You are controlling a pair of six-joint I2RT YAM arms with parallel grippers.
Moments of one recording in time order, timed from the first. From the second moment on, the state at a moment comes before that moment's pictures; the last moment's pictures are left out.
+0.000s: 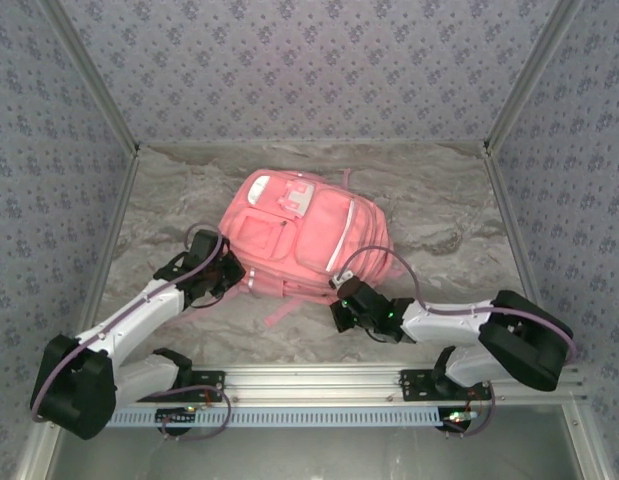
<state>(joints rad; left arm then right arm) -0.43 1.10 0.60 -0.43 0.06 -1.02 0.99 1.34 0.42 0.07 0.13 0.42</state>
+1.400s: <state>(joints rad) -0.41 1.12 0.64 -0.47 0.04 -1.00 0.90 1.32 0.47 -0.13 0.18 0.49</state>
